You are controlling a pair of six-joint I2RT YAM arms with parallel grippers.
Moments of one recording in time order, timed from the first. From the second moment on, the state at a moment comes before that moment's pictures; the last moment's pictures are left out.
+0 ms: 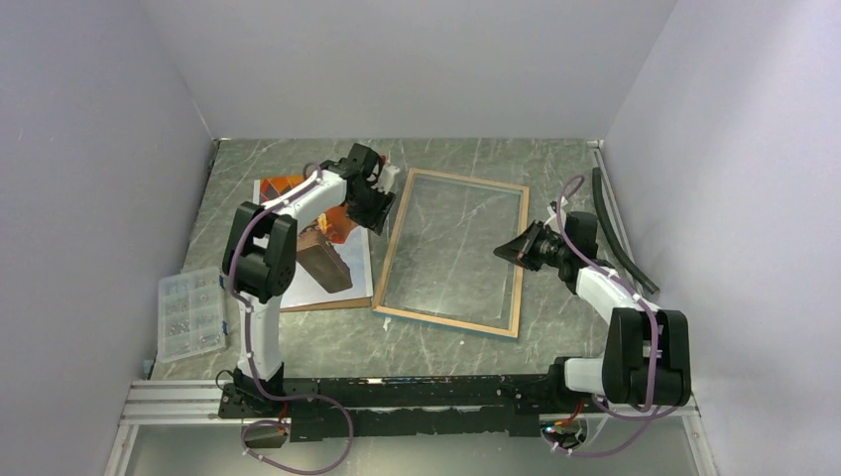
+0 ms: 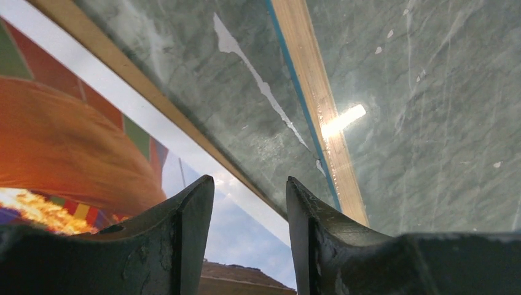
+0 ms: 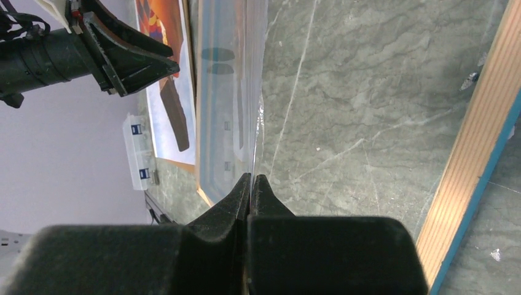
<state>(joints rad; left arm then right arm) -0.41 2.04 1.62 -0.70 0.17 0.12 -0.06 1.28 0.56 0.07 -0.72 0.66</state>
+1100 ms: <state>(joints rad) -0.45 2.08 1.61 -0.65 0.13 0.12 -0.07 1.36 0.50 0.10 -0.70 0.71</state>
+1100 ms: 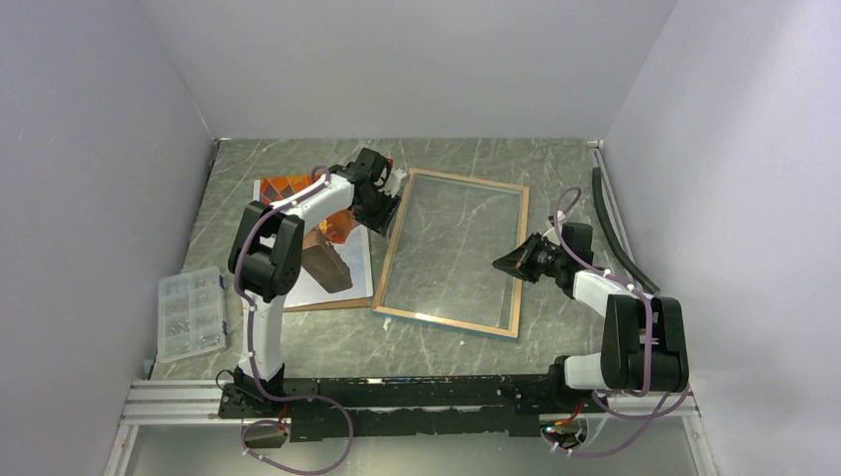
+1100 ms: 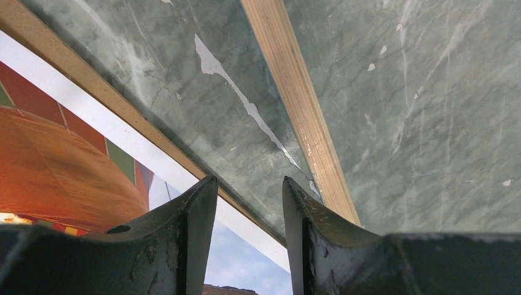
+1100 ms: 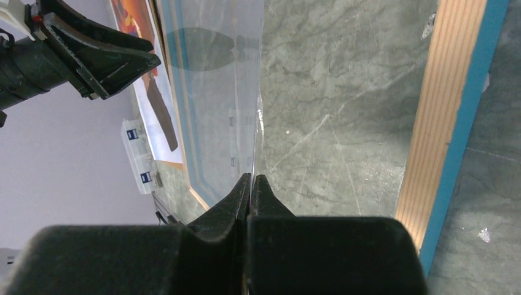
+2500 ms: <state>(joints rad) -0.47 2.09 1.60 -0.64 0.11 0.12 -0.11 1.39 0.49 0.13 -0.71 0.72</state>
